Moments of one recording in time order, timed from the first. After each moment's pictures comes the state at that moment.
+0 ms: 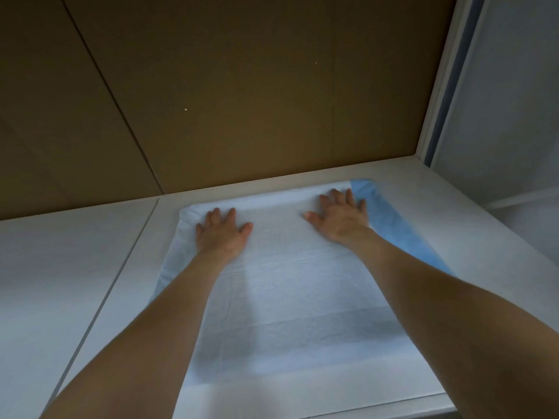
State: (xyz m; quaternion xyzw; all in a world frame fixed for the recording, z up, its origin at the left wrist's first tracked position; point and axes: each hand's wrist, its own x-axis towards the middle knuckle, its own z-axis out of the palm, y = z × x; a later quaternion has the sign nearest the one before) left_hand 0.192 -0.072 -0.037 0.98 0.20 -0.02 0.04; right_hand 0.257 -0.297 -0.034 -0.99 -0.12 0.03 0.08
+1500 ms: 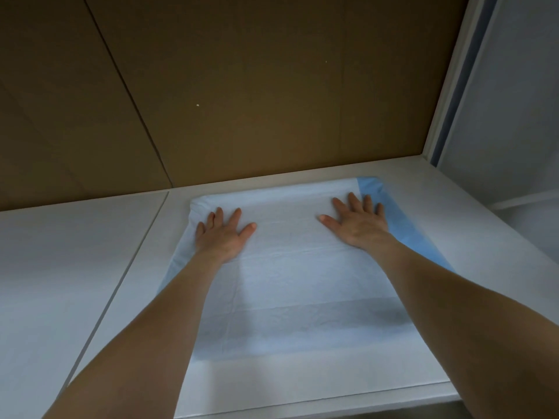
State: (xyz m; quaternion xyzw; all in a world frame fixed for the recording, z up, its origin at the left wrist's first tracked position) left_hand 0.174 -0.055 -0.043 0.98 0.18 -0.06 0.04; right_hand 0.246 -0.320 -0.042 -0.99 -0.10 0.07 0.06
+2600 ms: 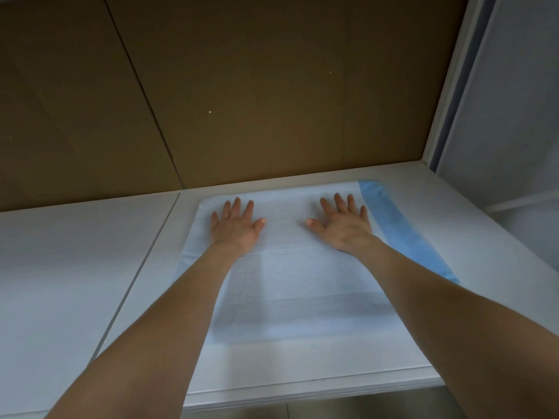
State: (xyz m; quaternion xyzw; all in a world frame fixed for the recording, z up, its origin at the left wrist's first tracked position) left_hand 0.157 -0.080 -0.011 0.99 0.15 -0.02 0.01; right_hand 0.210 -0.295 -0.021 -0.98 -0.14 0.05 0.08
